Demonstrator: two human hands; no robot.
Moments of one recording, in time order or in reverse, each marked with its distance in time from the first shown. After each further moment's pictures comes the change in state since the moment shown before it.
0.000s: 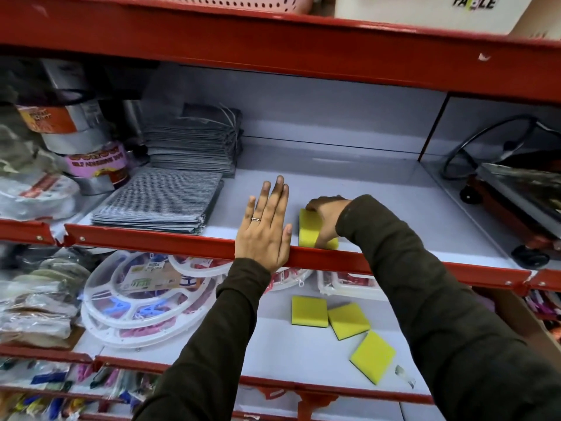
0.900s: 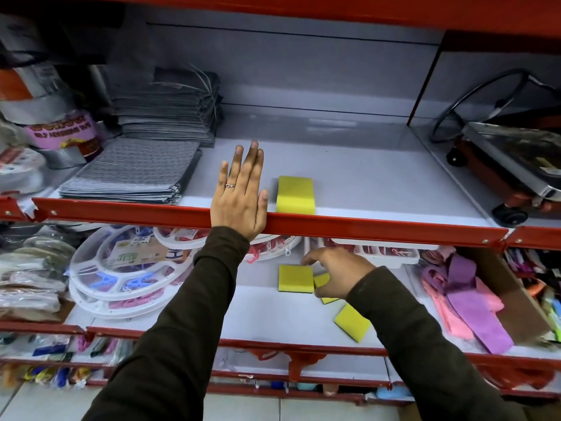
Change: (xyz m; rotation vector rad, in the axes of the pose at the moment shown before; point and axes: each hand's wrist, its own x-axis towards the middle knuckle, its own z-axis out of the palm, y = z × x) left_hand 0.000 0.004 -0.002 0.032 -0.073 -0.027; right_hand -0.084 0.014 0.146 0.331 0.020 -0.079
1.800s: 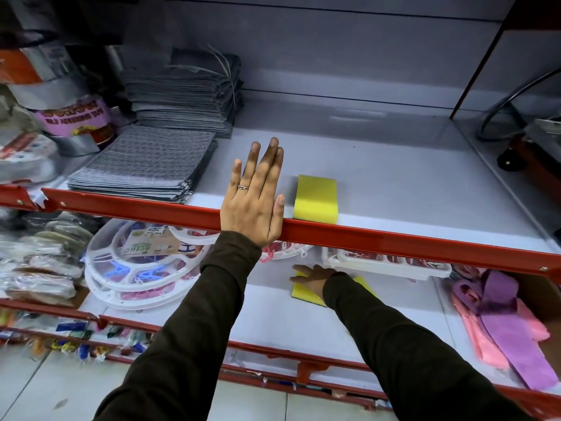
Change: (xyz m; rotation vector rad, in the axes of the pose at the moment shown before) left_hand 0.001 -0.003 0.006 0.057 0.061 0.028; right_hand 0.158 0.053 0.119 -0.396 -0.468 -0.104
